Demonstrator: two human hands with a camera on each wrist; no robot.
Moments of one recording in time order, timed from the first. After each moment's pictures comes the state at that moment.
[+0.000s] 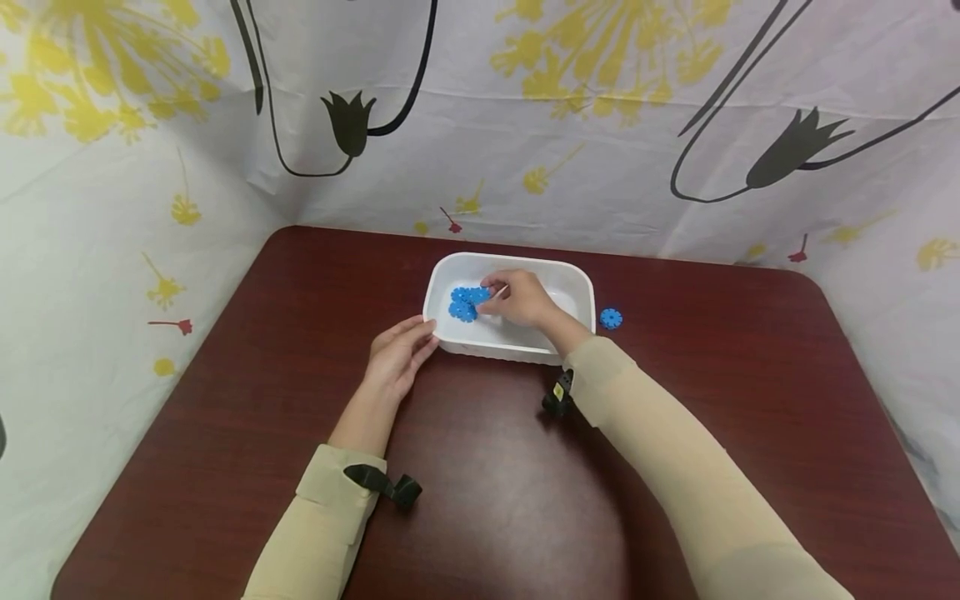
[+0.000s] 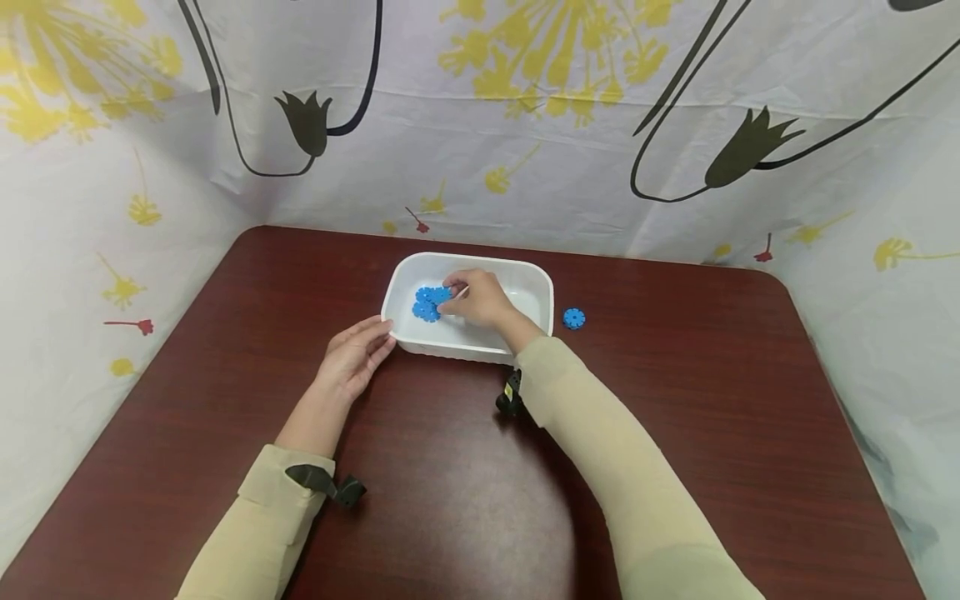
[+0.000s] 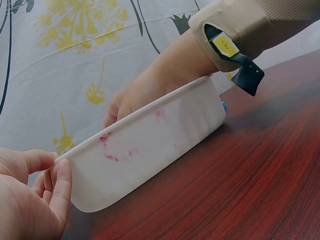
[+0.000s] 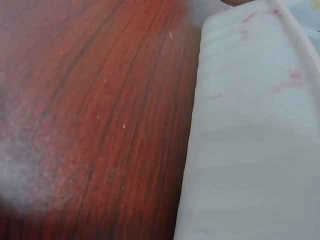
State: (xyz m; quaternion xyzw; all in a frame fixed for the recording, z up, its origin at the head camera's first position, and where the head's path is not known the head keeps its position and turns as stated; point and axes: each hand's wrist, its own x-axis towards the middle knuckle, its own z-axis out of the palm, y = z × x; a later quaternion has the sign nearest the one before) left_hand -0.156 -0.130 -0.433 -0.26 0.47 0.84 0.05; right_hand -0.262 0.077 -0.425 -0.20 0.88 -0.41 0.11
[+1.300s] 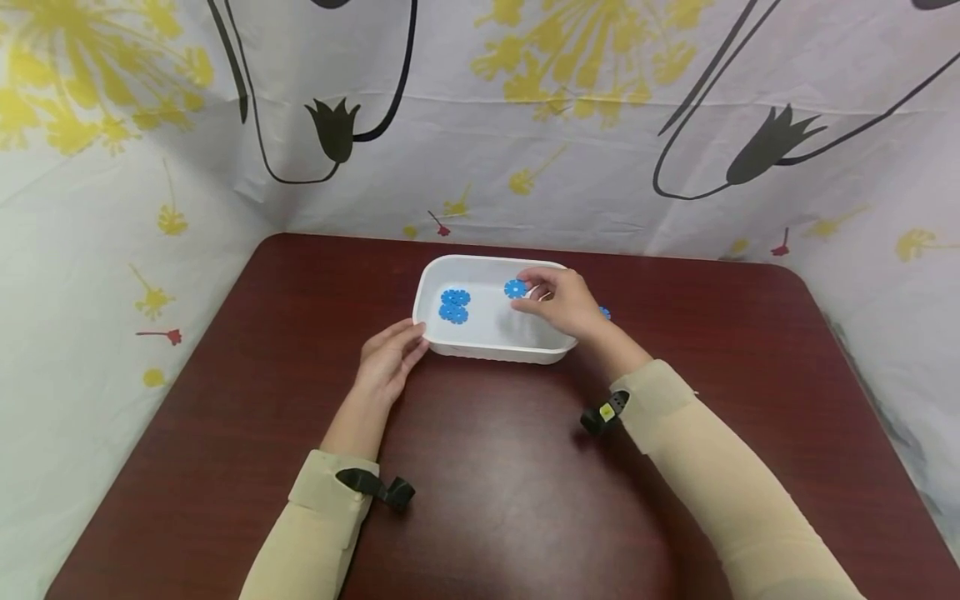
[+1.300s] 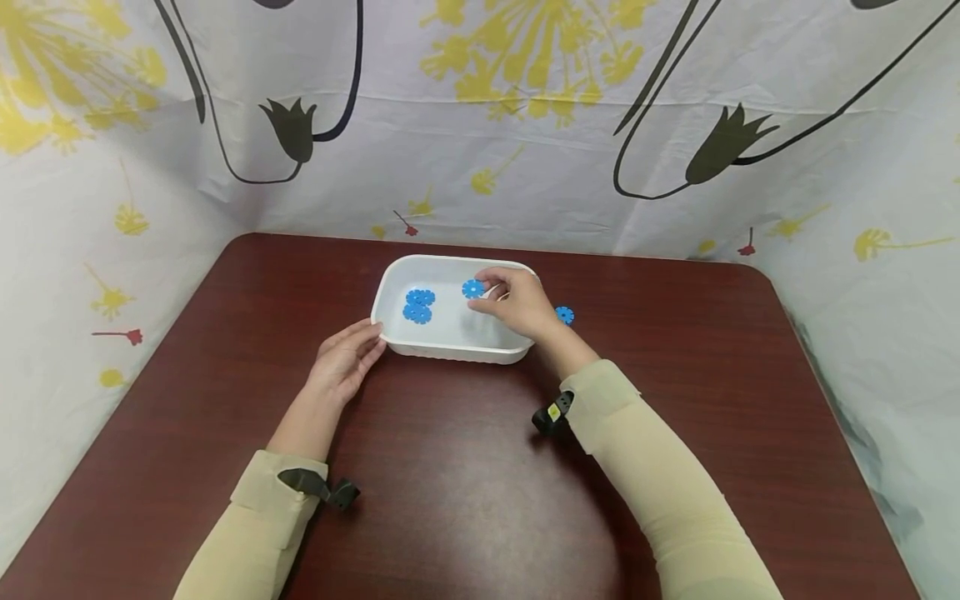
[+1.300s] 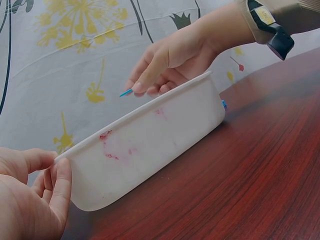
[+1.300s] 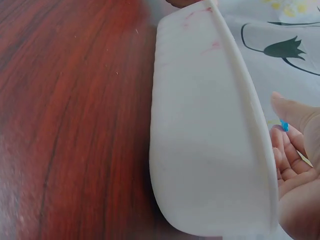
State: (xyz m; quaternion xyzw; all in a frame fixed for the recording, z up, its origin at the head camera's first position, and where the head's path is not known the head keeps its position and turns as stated) left_hand -0.154 -0.129 -0.432 -0.27 0.47 0.84 0.05; right_hand -0.228 0.145 -0.393 -0.17 0.87 -0.46 0.04
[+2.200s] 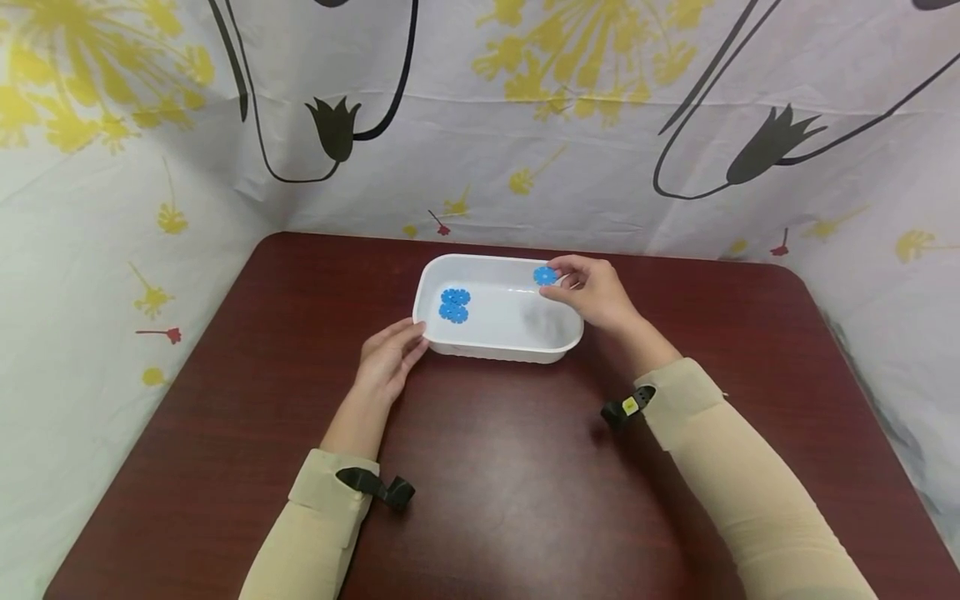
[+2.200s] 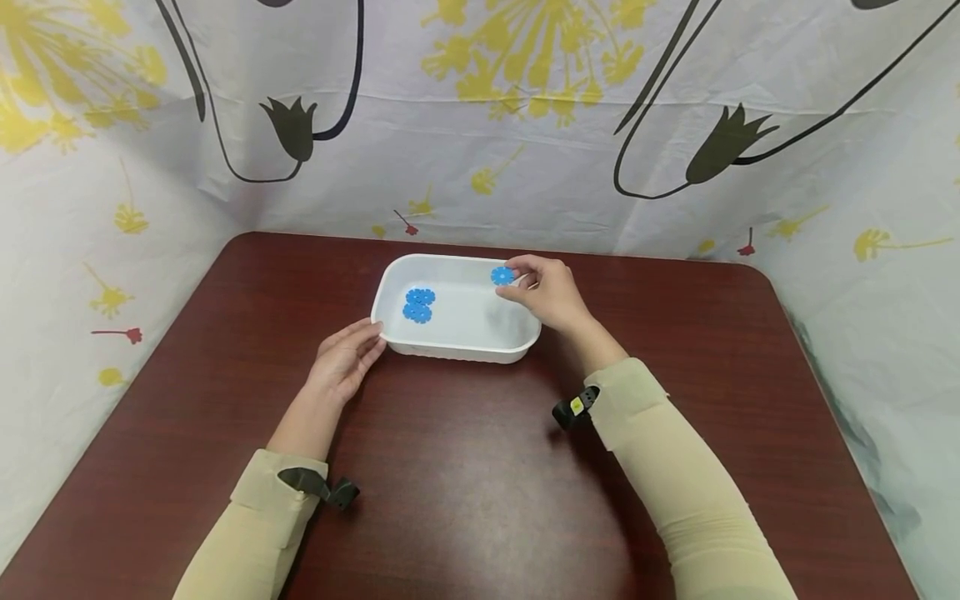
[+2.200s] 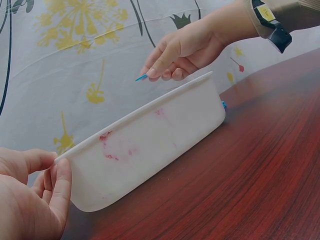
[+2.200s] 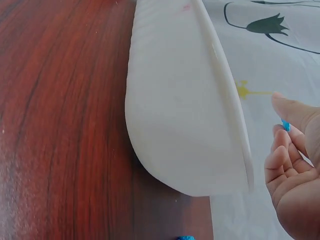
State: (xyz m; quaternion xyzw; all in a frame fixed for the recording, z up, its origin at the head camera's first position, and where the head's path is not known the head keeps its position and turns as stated) left_hand -0.154 -0.129 -0.431 -0.27 0.47 0.84 0.05; right_hand -0.233 0.180 -0.387 -0.14 0.87 -0.47 0.01
